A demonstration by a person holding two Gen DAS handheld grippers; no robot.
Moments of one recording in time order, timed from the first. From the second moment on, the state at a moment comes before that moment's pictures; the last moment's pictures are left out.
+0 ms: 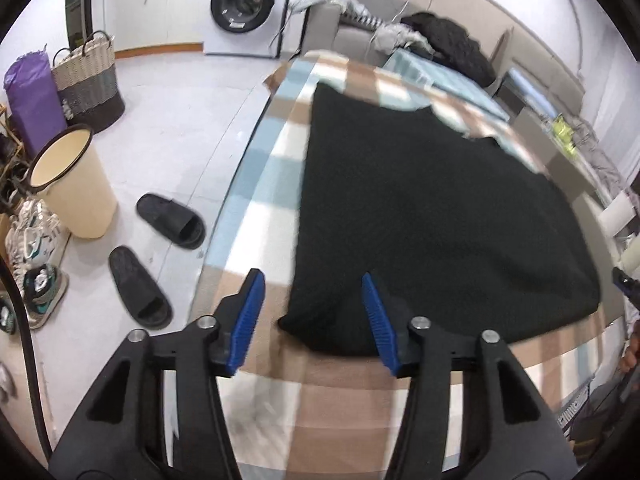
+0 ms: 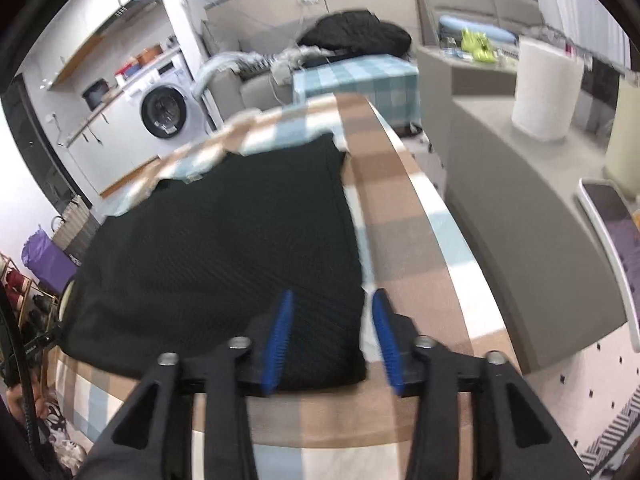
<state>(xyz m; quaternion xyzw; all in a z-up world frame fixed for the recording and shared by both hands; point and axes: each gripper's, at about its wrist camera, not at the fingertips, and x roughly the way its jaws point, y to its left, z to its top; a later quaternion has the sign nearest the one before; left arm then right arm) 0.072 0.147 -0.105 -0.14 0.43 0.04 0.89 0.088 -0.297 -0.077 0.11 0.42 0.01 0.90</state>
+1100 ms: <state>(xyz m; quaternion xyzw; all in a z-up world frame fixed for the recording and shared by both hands) 0.152 0.039 -0.135 -0.02 0.46 -0.04 0.88 0.149 -0.171 -0.140 -0.03 0.47 0.07 0.88</state>
